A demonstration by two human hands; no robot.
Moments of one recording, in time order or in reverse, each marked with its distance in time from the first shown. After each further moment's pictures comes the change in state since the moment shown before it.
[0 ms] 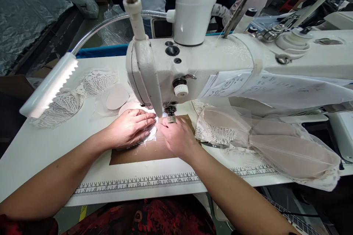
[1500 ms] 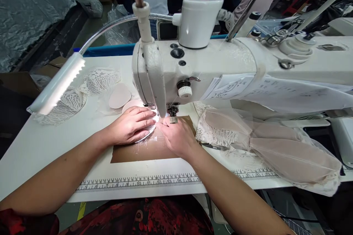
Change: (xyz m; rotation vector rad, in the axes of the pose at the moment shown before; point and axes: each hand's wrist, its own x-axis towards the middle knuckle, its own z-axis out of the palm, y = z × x) left_hand -0.006 -0.010 0.006 0.004 0.110 0.066; right_hand 0.003 0.000 -0.002 0.069 0.003 0.000
